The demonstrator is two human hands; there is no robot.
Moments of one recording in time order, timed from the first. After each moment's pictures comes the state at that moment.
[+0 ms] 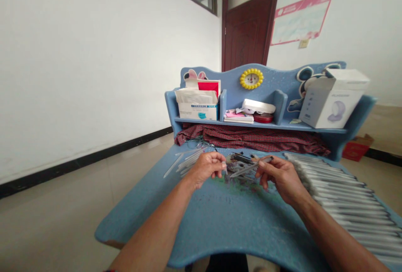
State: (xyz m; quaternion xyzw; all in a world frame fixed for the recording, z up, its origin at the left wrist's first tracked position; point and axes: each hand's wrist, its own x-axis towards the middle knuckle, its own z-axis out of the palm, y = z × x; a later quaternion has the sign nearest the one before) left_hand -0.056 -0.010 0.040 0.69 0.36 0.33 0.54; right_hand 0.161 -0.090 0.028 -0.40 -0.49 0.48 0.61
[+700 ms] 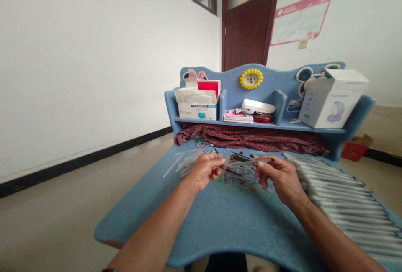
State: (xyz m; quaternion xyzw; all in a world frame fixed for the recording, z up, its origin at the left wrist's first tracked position) left_hand -0.045 -0.016 0.041 0.52 0.40 0.38 0.66; right_hand 0.155 -0.092 0.027 -0.40 -0.51 0.40 0.65
